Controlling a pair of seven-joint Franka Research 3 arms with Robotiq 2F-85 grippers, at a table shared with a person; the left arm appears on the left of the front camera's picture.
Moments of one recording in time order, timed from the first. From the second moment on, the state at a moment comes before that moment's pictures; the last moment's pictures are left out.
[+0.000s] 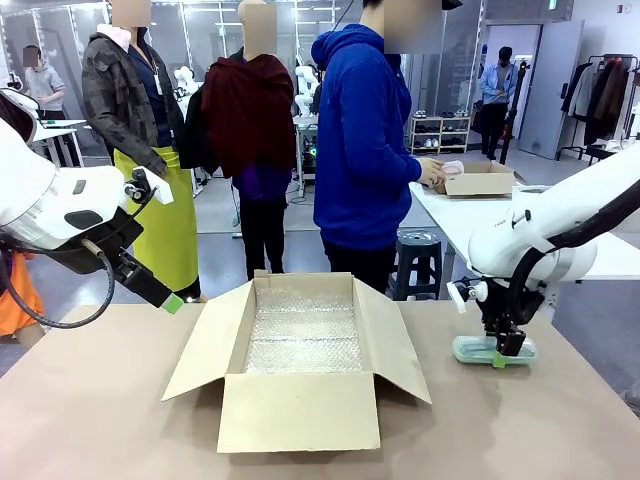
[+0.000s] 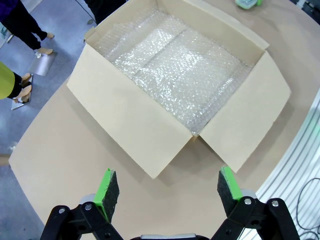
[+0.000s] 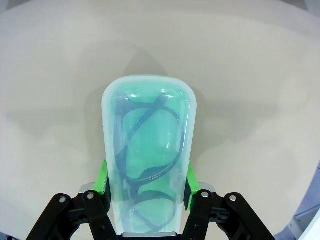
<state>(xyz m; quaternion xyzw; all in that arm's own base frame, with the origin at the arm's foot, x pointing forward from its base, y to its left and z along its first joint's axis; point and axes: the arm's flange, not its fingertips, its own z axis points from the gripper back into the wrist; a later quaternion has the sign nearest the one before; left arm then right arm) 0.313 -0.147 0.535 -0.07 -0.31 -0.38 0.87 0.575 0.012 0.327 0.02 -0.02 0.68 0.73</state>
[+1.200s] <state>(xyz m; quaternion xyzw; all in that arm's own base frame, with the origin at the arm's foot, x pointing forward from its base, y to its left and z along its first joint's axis) 0.313 -0.147 0.535 -0.07 -0.31 -0.38 0.87 0.533 0.049 0.462 -0.01 -0.04 0.65 0.76</state>
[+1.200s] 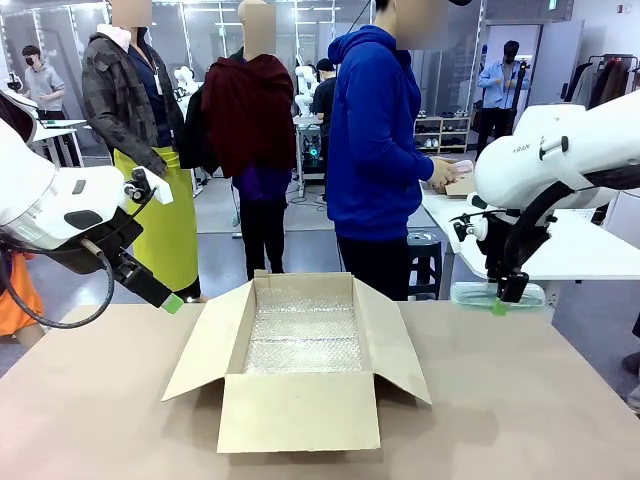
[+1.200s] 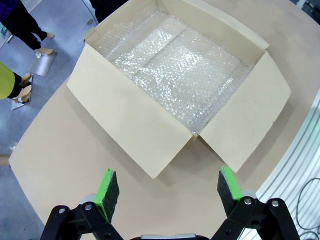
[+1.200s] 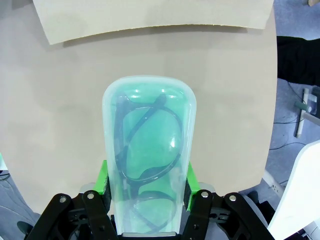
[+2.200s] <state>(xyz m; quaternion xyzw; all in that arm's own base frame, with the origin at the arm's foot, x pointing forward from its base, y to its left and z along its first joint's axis) 0.314 -0.147 0.536 -0.07 -0.31 -0.38 0.87 0.578 0.246 0.550 0.00 -0.04 0.73 0.68</state>
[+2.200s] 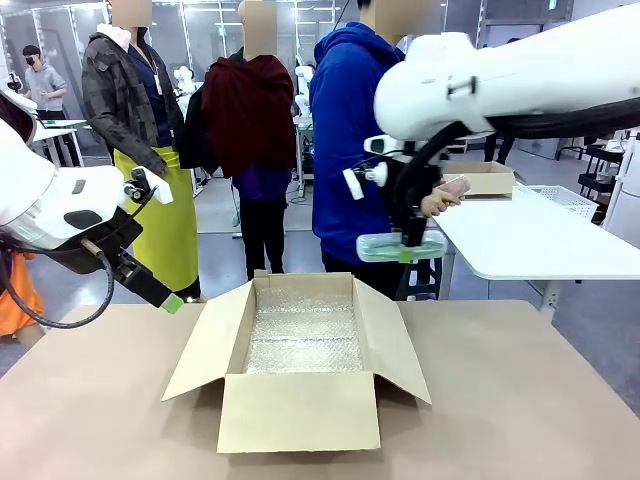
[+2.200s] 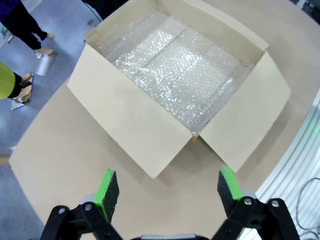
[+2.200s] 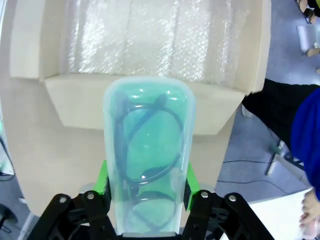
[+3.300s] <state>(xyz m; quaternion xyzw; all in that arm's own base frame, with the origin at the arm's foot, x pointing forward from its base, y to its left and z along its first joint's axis) 0.314 -0.147 0.535 -0.07 -0.31 -0.38 0.87 0.675 0.391 0.400 0.02 -0.04 0.75 0.66</state>
